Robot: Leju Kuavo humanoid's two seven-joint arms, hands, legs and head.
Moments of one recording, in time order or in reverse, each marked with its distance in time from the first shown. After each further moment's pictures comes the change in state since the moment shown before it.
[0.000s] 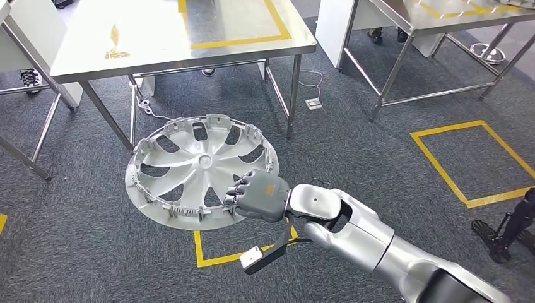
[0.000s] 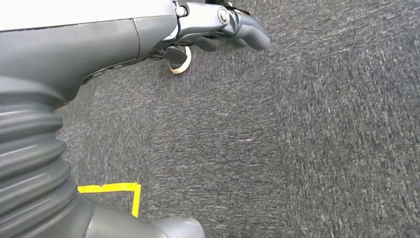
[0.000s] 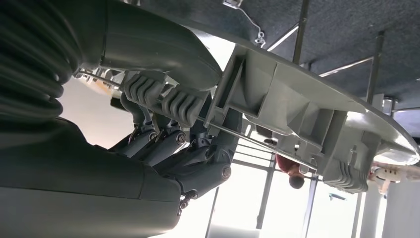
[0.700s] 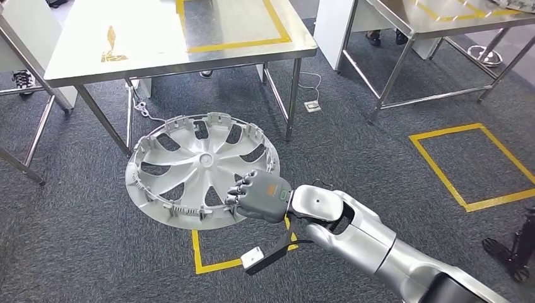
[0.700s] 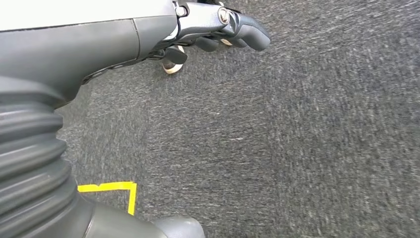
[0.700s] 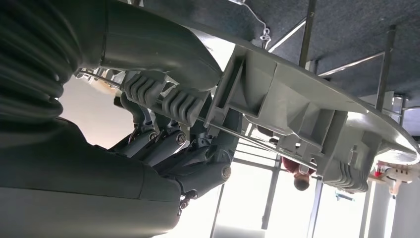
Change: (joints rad) left arm -0.004 0.008 -0.001 -0.001 0.003 -0.009 0.005; right arm 0.026 -0.004 -0.031 -0.022 0.016 0.001 -0.002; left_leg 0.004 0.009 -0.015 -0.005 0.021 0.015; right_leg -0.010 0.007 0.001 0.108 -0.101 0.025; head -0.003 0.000
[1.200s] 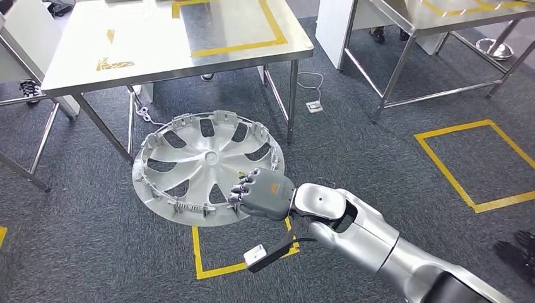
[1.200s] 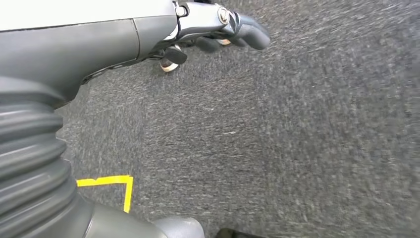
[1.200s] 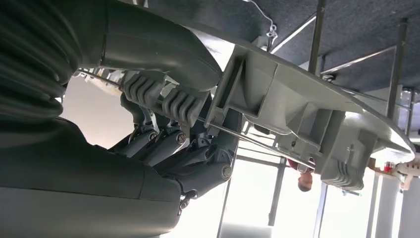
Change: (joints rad) left arm -0.009 -0.006 0.000 -0.001 0.000 -0.003 -0.008; right arm -0.005 -0.009 -0.004 -0.006 0.000 0.008 0.000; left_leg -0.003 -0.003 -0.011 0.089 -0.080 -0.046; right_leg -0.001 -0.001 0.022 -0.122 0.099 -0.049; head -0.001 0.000
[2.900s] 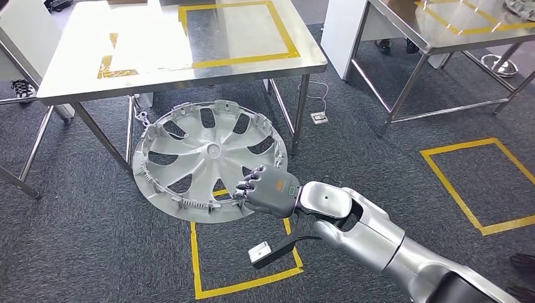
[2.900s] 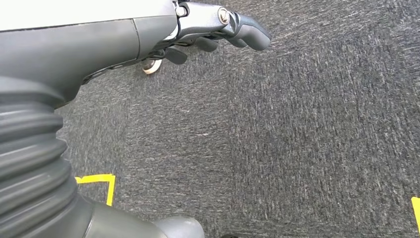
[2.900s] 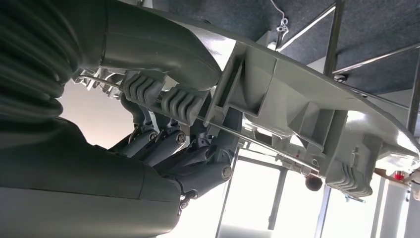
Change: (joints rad) left arm -0.002 0.000 0.000 0.000 -0.004 0.001 0.004; right arm -0.003 -0.028 -0.001 -0.014 -0.010 -0.016 0.011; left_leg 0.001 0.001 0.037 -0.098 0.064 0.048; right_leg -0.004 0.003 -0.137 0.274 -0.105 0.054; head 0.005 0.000
